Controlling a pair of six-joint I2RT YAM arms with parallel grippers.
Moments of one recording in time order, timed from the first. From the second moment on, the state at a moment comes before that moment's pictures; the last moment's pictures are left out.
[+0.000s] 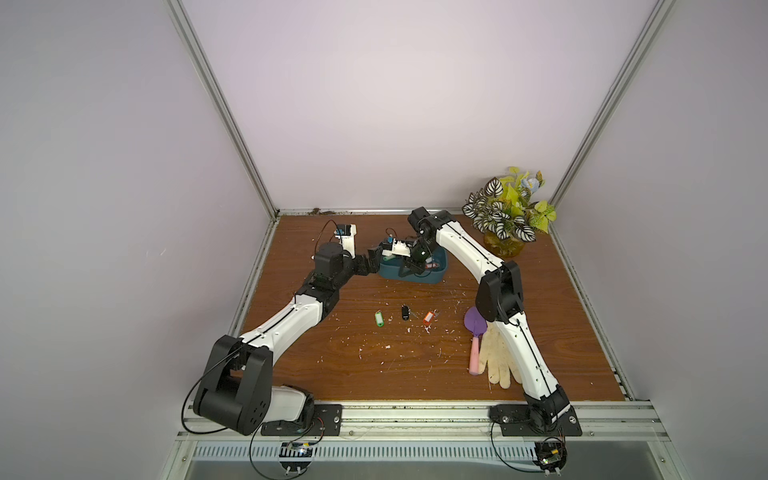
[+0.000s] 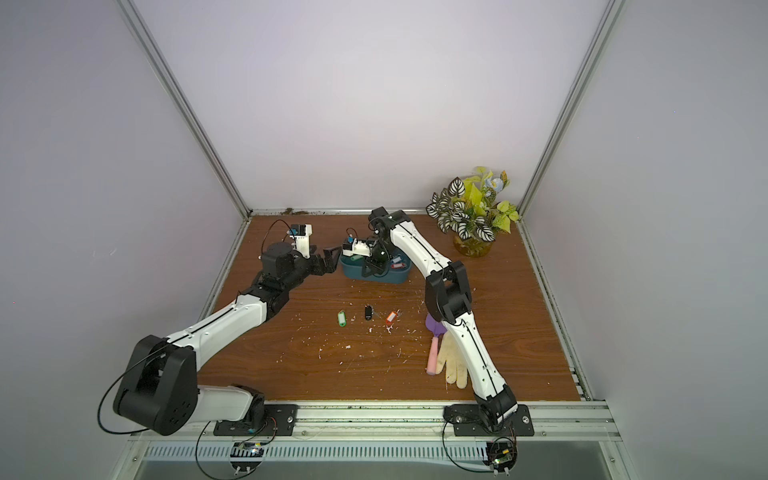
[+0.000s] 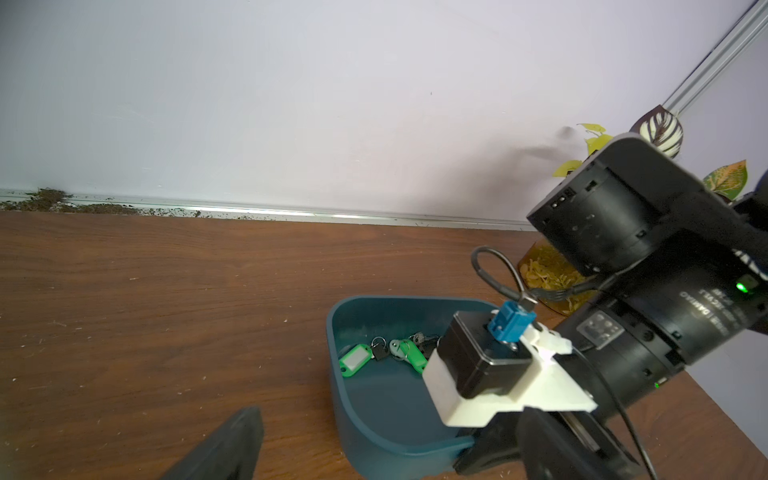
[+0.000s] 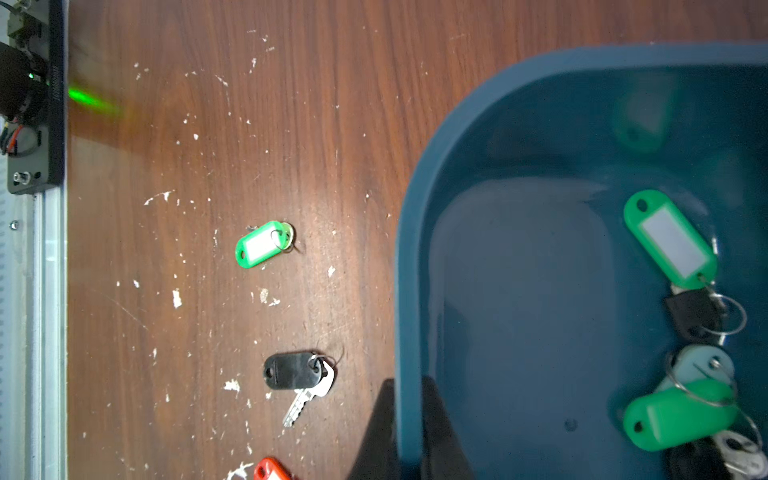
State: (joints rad) left arm -0.30 1.37 0.78 0.30 0.16 -0.29; right arm 0.58 2.52 2.47 -1.32 -0.54 -0.76
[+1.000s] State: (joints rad) left arm -0.29 1.18 0.67 0.32 0.04 -0.29; right arm 0.58 2.42 2.46 -1.41 -0.66 -0.80
